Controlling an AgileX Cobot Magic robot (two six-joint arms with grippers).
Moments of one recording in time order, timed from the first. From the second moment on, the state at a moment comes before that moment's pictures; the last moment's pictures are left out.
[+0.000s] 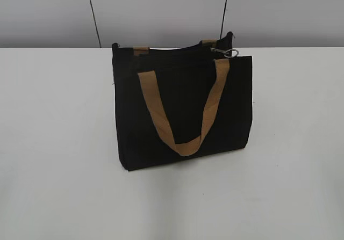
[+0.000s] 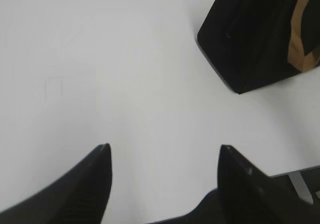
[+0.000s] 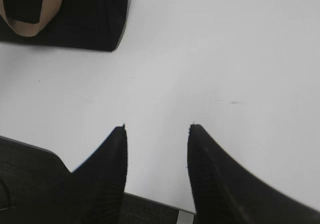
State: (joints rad) left arm -0.42 0.06 -0.57 0.08 1.16 -0.11; right arm 0.23 0.17 -0.62 0.01 1.15 -0.12
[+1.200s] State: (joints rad) left arm -0.42 0.02 -0.53 0.07 1.06 -0.11; right arm 0.23 -0.01 -0.48 -0.01 1.10 -0.07
